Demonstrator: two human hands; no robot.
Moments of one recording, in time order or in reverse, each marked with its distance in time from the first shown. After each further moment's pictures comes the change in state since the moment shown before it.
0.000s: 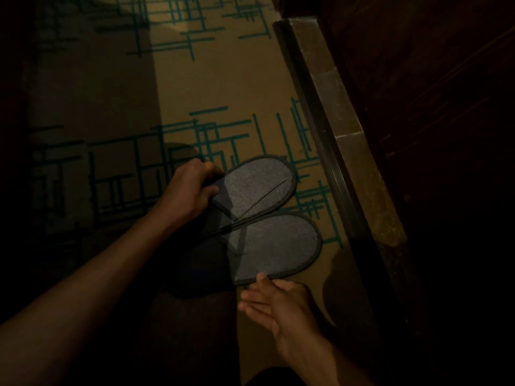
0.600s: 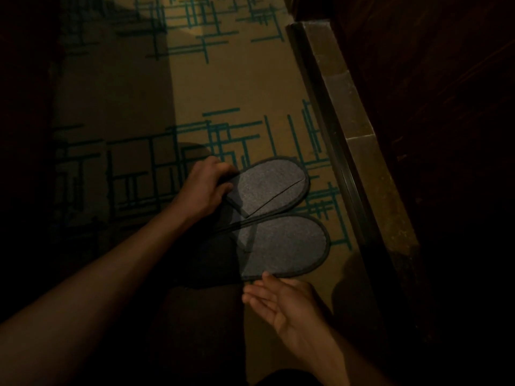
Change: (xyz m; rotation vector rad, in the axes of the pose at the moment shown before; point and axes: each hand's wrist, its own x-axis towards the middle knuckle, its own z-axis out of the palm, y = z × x) left_hand 0.003 0.002 0.003 0.068 -0.041 0.025; right_hand 0.003 -0.007 0.001 0.053 -0.097 0.087
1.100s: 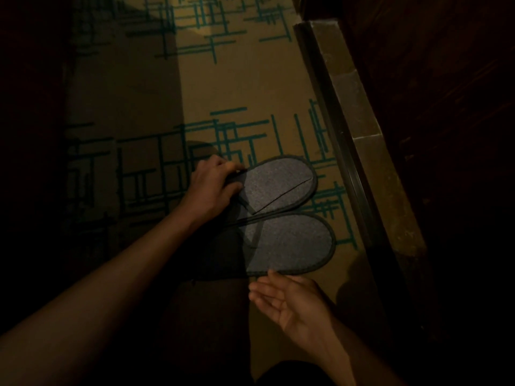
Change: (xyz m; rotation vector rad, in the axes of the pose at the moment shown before) left_hand -0.008 0.003 0.003 -0.016 0.009 -0.111; right_hand 0.000 -0.003 -0.005 -0.001 -0.068 0.042
